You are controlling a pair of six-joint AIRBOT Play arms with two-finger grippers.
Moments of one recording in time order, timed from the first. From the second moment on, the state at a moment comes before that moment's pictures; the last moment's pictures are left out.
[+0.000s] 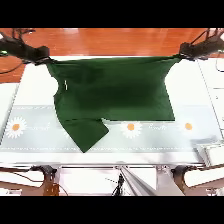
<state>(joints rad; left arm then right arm) 0.11 -1.64 1.70 1.17 -1.21 -1.41 -0.15 -1.69 1.77 -1.29 1.07 1.51</state>
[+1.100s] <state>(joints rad) 0.02 -1.91 1.70 1.13 -0.85 -1.40 -0.15 -1.92 1.77 -1.21 0.86 1.56</state>
